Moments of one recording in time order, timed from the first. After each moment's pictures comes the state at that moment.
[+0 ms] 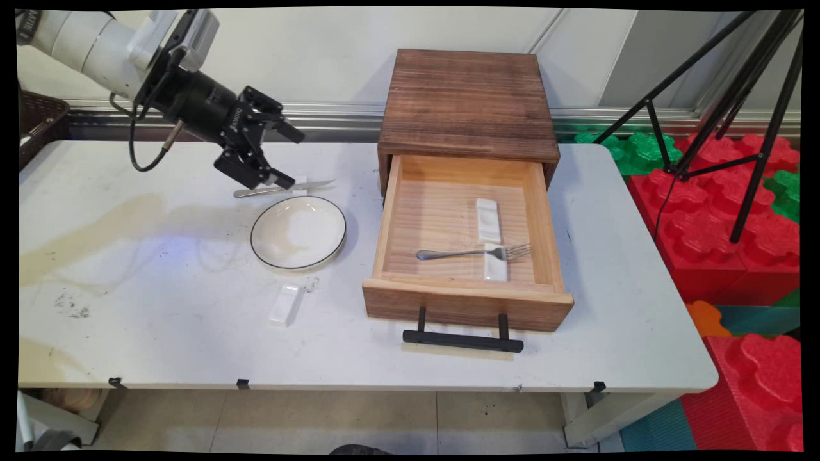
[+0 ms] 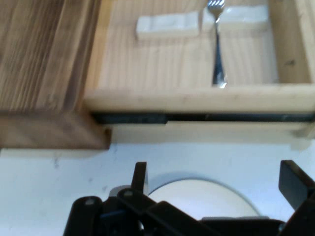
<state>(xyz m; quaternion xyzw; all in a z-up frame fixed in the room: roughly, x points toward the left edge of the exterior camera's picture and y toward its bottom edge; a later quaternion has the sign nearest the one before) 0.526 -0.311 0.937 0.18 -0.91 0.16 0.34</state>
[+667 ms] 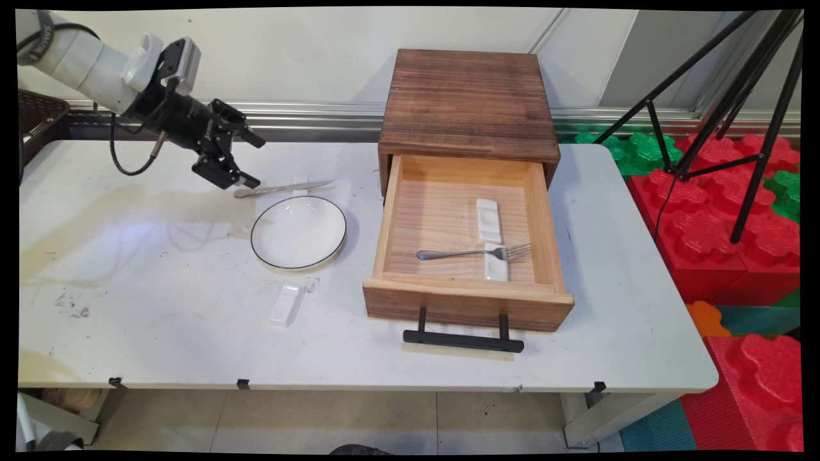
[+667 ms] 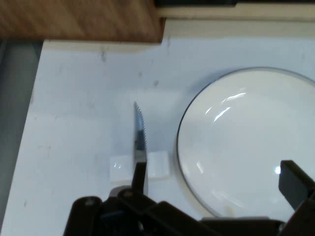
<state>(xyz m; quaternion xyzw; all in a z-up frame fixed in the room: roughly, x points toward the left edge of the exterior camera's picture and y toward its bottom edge) 0.605 -0.325 0.890 0.23 -0.92 0.18 0.27</state>
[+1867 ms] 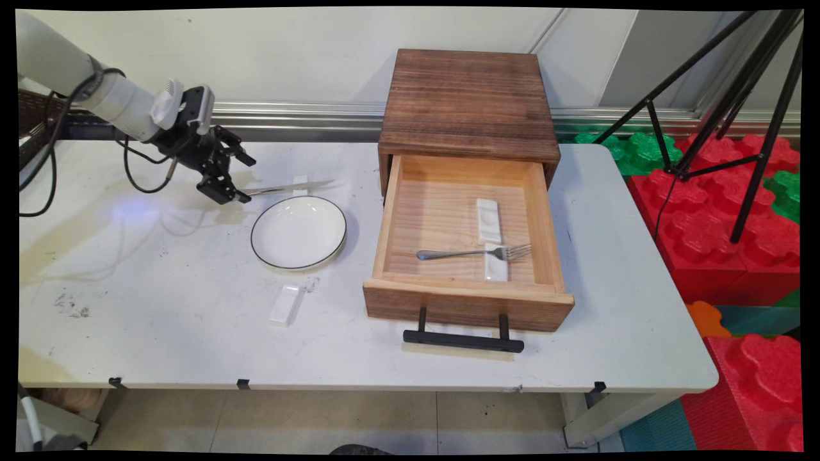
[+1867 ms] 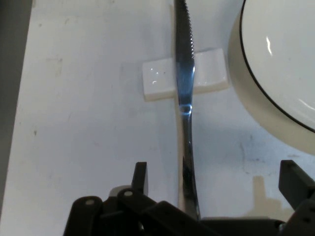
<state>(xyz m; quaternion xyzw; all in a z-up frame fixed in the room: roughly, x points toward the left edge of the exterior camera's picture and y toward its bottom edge) 0.657 -0.359 0.809 0.22 -0.94 0.18 0.20</state>
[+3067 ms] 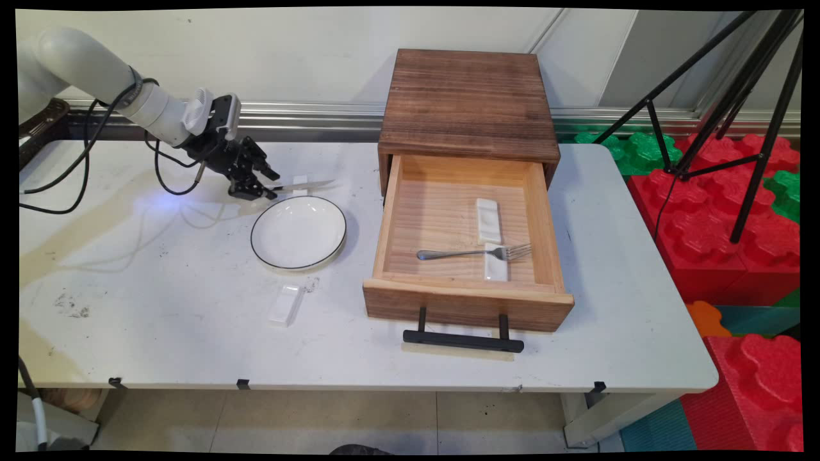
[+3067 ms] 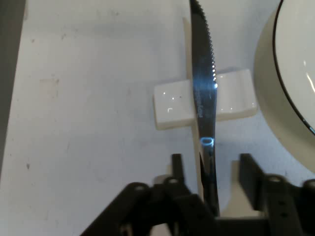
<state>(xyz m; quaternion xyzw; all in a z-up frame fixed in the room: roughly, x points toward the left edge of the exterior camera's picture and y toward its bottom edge) 0.647 -0.397 0.778 0.22 -0.94 0.17 0.21</state>
